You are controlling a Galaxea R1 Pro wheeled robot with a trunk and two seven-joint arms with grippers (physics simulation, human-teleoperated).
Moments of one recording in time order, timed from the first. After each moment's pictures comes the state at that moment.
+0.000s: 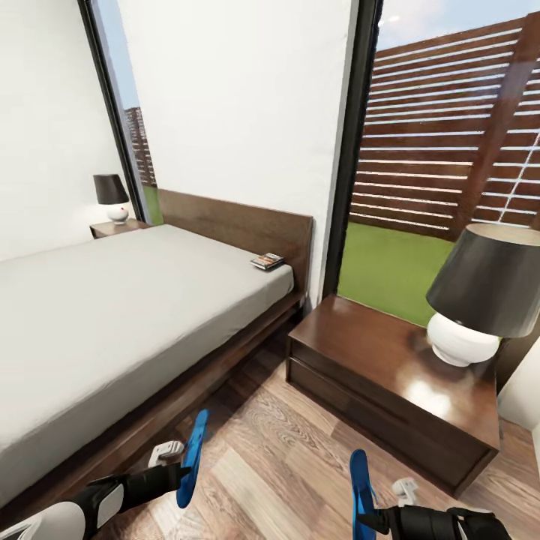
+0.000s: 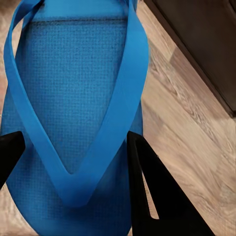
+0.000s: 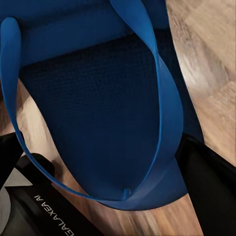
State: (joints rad) left arm -0.67 0.17 0.42 -0.02 -0.19 0.10 -0.74; right arm -0.43 -0.16 -0.64 -0.44 0.60 0.22 1.16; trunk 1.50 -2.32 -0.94
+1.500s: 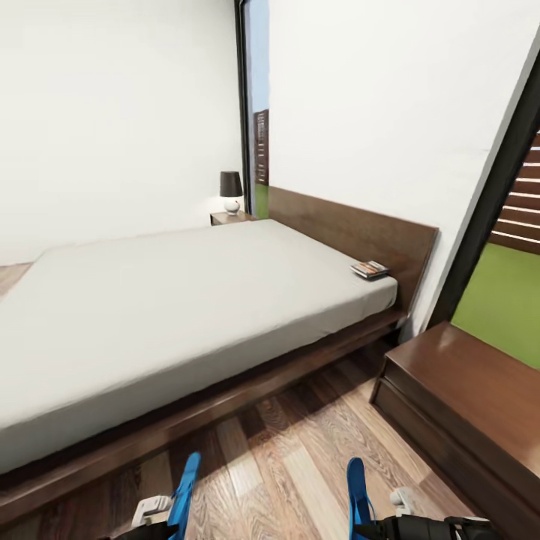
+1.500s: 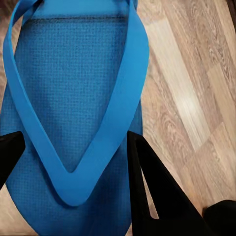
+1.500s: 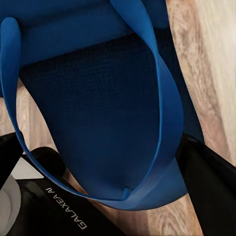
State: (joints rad) left arm -0.50 0.18 0.42 -0.02 -0.19 0.00 -0.74; right arm -0.43 -0.16 -0.64 -0.38 0.60 0.22 1.16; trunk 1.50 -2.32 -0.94
